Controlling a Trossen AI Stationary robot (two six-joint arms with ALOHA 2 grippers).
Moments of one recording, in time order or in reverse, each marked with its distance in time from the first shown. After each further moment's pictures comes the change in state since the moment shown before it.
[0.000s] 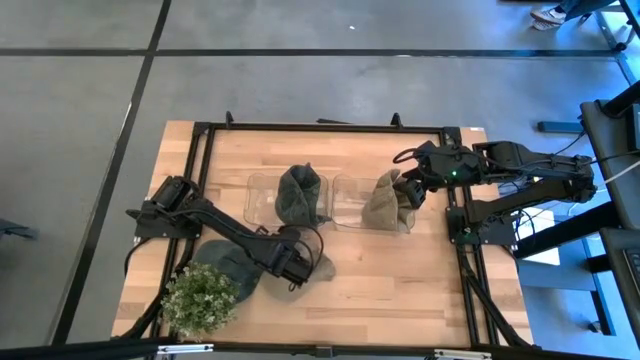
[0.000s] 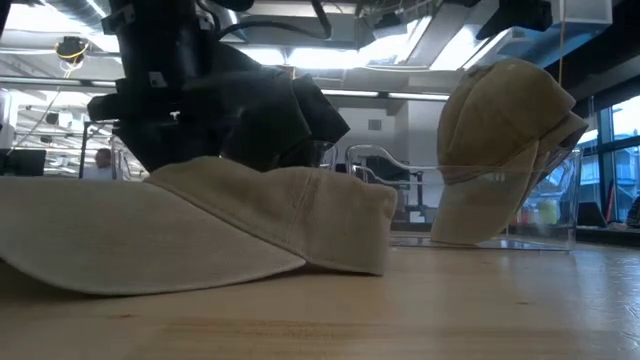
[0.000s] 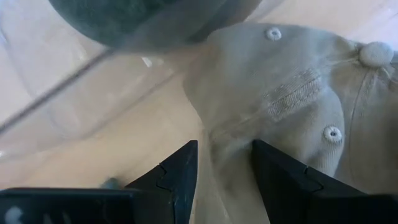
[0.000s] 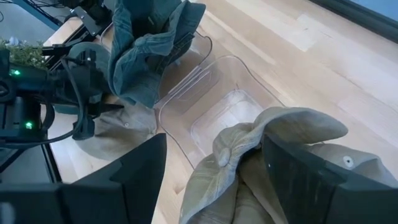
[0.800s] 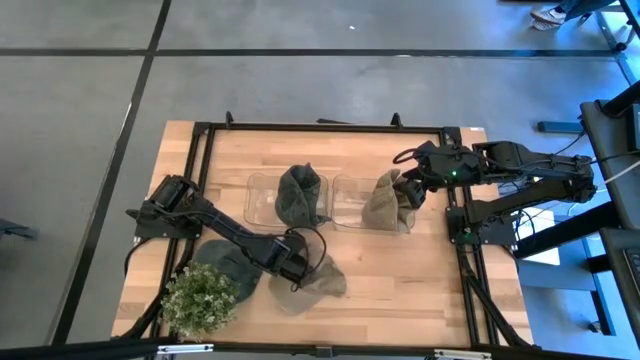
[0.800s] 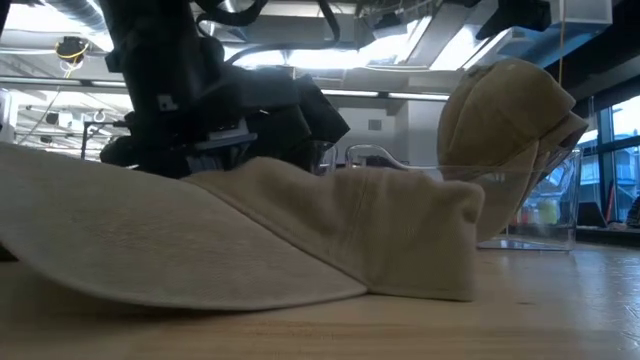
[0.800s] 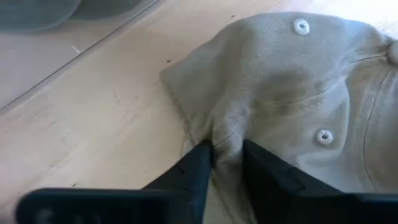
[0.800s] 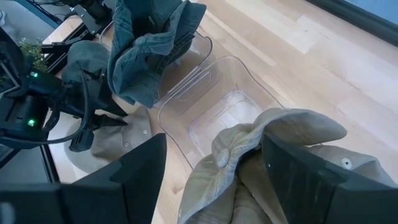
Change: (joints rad) left arm 0.007 -0.004 -0.146 0.359 0.074 0.067; right arm 0.000 0.000 0.000 0.001 0.001 -0.013
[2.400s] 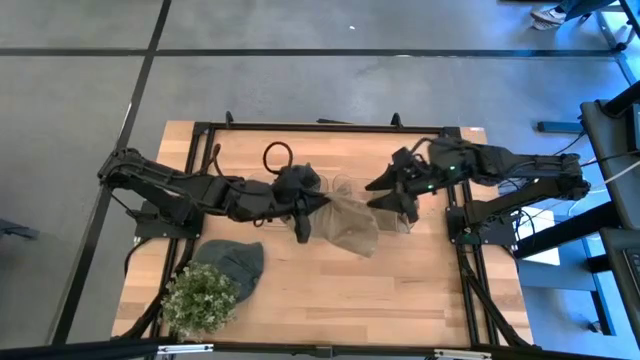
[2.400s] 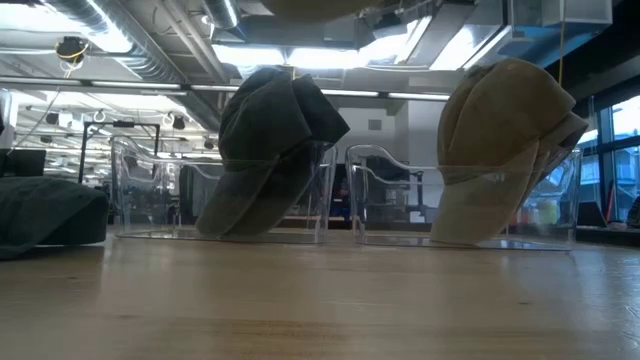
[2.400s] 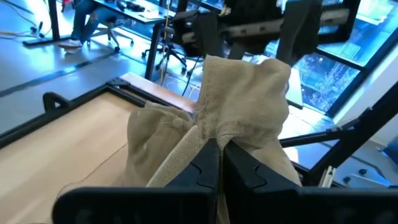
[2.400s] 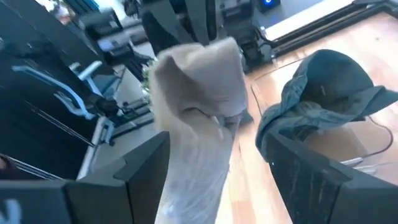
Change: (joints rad) left arm 0.152 -0.515 0.132 0.468 -0.212 0.890; right arm 0.021 0.086 0.000 0.530 -0.342 -0.243
